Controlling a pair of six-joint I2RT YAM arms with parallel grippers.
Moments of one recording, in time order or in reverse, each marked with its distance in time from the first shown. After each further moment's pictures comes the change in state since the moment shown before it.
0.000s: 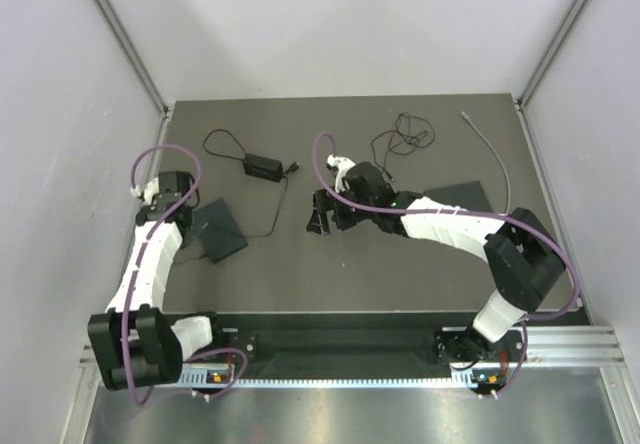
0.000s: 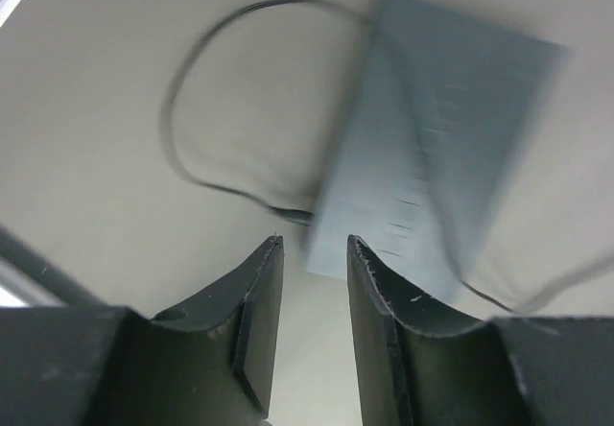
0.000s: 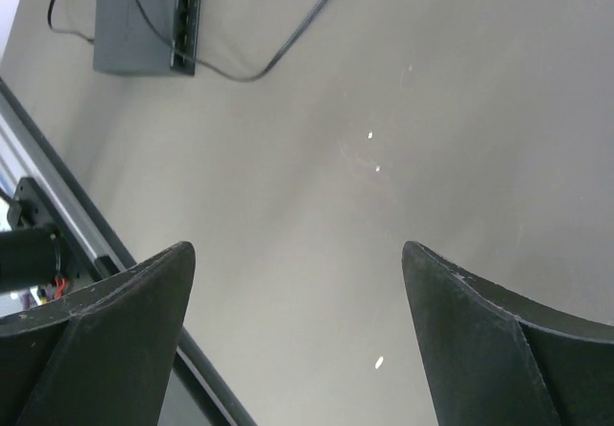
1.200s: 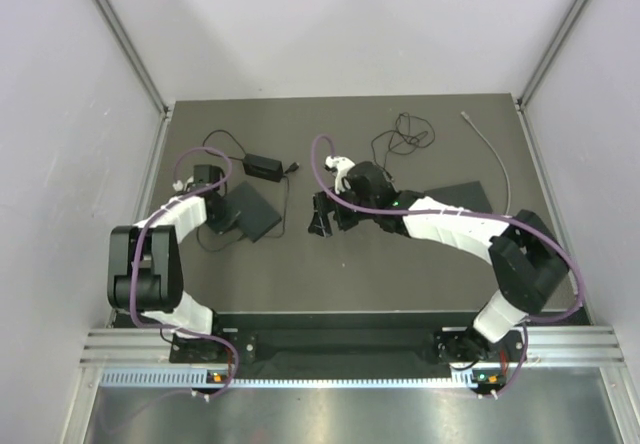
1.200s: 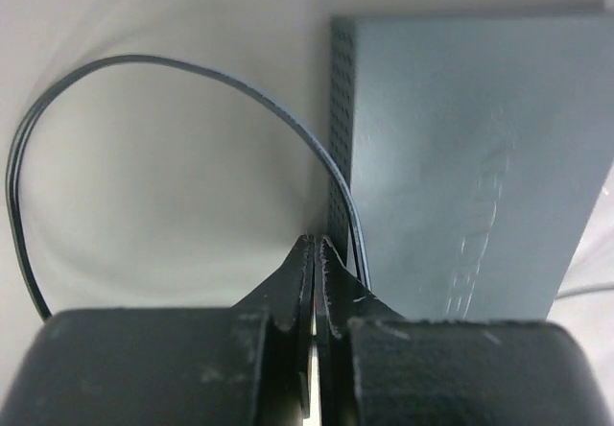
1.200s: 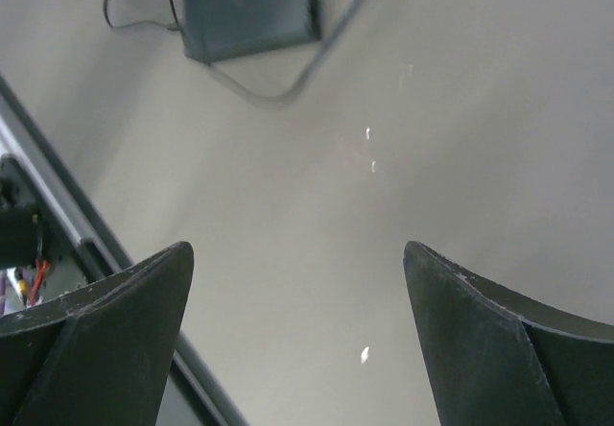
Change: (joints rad) left arm -0.048 0.415 -0.041 0.374 0.246 -0.132; right arm 0.002 -0.045 -0.026 -0.030 -0.011 -0.068
